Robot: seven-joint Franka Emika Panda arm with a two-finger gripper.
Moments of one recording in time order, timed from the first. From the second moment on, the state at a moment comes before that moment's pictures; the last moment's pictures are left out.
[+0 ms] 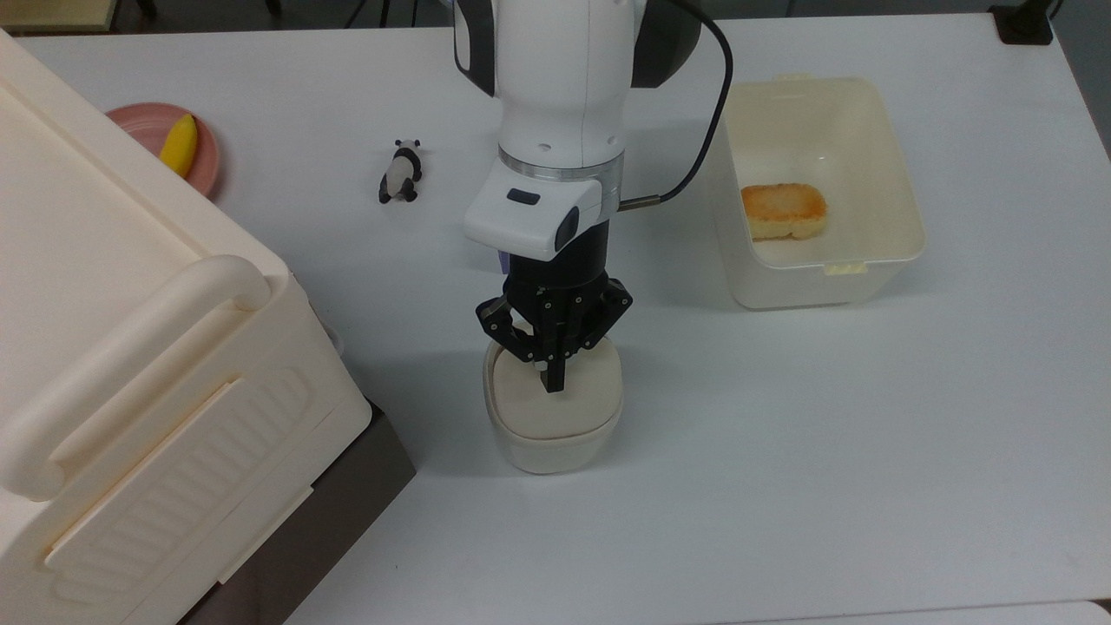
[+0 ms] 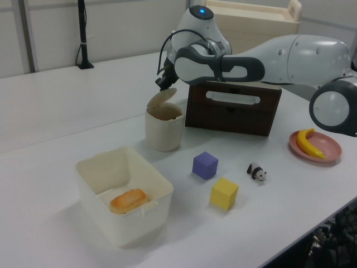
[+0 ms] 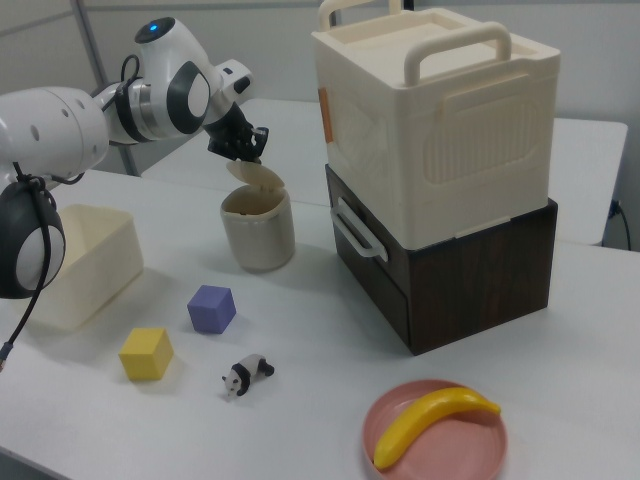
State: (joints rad) arm -0.06 0.57 0.27 -1.27 -0.32 2.30 -0.04
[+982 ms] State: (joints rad) arm -0.05 0.57 0.27 -1.27 -0.34 2.19 0.01
